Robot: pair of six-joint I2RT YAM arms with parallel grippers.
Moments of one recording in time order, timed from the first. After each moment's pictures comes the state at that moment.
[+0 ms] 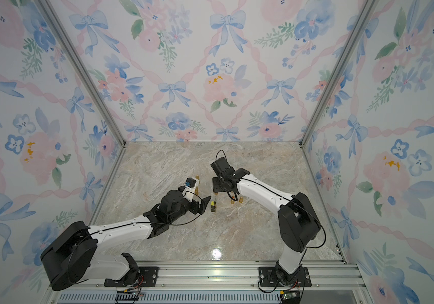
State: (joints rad) left arm -0.77 1.34 0.55 0.43 -0.14 -0.15; right arm 0.69 1.78 1.37 -0.64 0.16 0.46
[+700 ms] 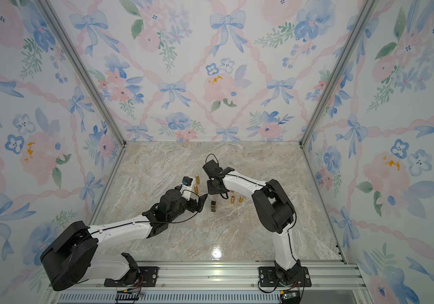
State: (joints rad) left arm -0.75 1.34 0.55 0.42 -0.18 -0.17; right arm 0.69 2.05 1.51 -0.64 0.15 0.48
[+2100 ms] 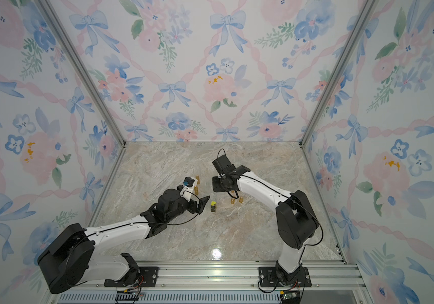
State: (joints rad) left arm -0.75 1.31 0.55 0.42 -0.05 -0.11; right arm 0.64 1.75 1.38 -0.67 -0.01 0.45
